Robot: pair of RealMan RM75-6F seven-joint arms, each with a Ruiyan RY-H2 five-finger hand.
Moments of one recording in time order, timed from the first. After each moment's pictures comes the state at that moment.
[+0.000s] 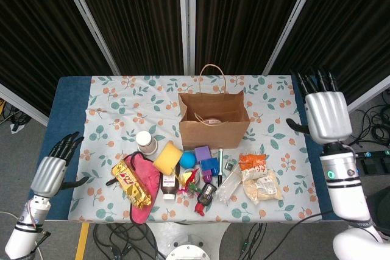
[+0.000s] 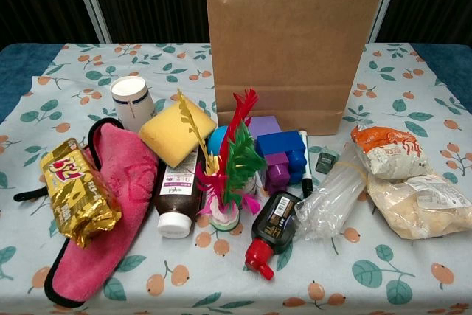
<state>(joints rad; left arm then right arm) -0.21 -1.34 -0.01 -1.39 1.62 1.48 -0.20 0.65 -0.85 0.25 -2.19 -0.94 1.39 -0.50</state>
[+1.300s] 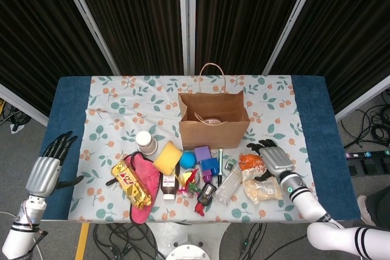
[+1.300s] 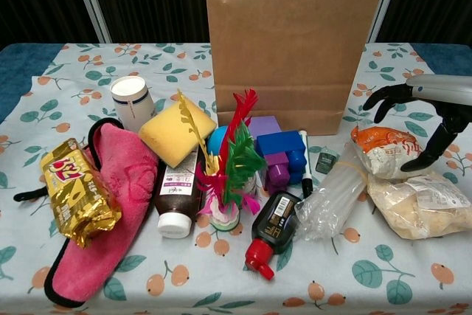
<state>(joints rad) -0.20 -1.35 -0.02 -1.34 1.59 1.49 -0.24 0.67 -1.28 0.05 -1.73 -0.88 0.87 -0.30</state>
